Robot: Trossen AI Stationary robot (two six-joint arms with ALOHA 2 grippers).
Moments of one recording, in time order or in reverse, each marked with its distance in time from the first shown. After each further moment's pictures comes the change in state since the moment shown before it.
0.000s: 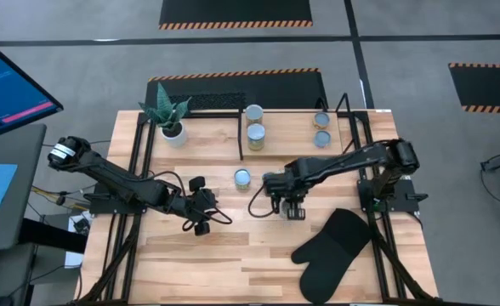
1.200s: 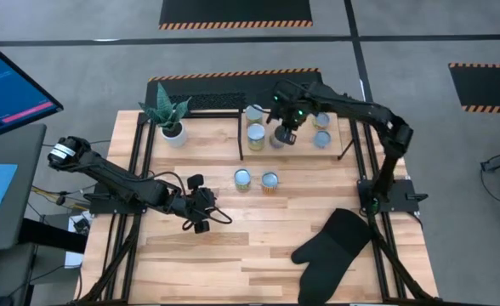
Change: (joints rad) left arm 0.000 0.000 0.000 -0.035 -0.055 0.012; right arm -0.632 0.044 0.256 0.059 0.054 -0.361
